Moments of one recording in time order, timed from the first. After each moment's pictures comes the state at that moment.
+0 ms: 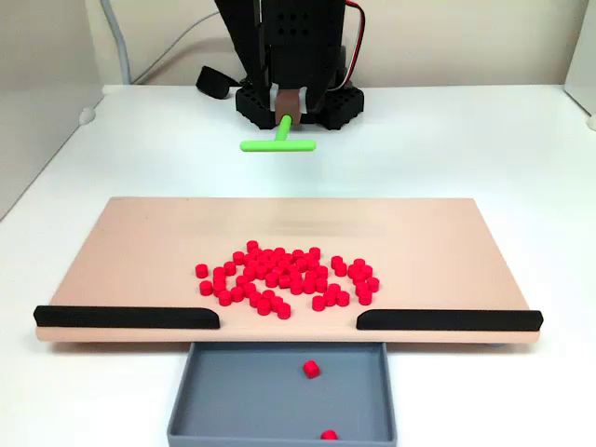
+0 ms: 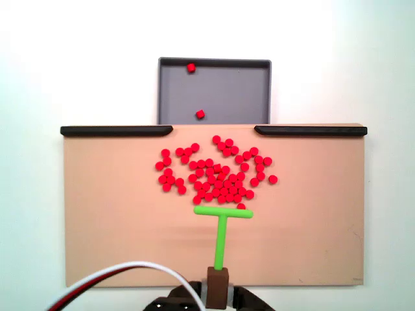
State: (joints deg) arm 2.9 96.4 90.1 93.3 -85.0
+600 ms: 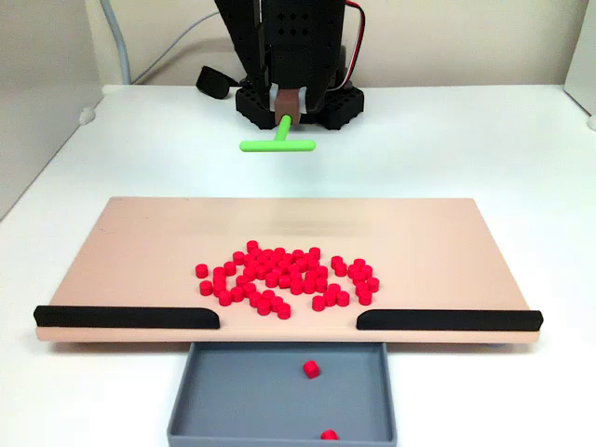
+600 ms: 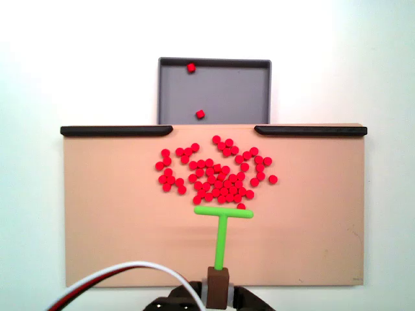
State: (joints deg) arm 2.9 96.4 90.1 93.3 -85.0
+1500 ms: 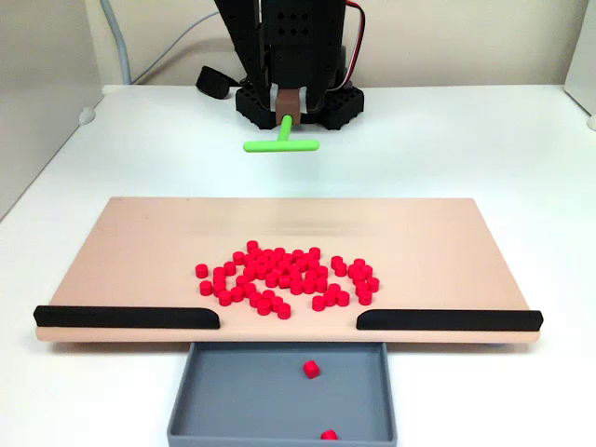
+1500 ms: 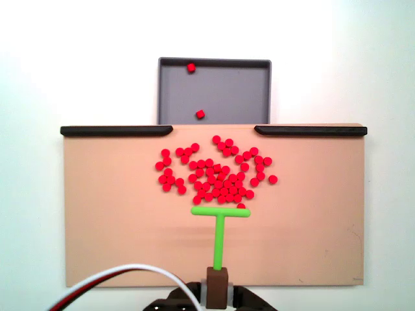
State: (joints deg) arm 2.9 96.4 90.1 93.3 -86.9
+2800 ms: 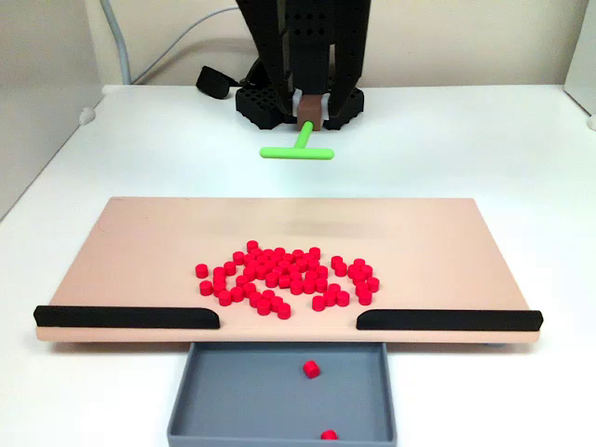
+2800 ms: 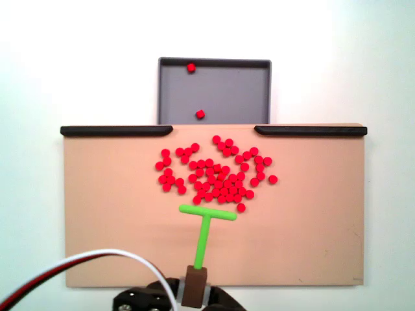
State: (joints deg) arm -1.8 95.5 90.1 93.1 -75.5
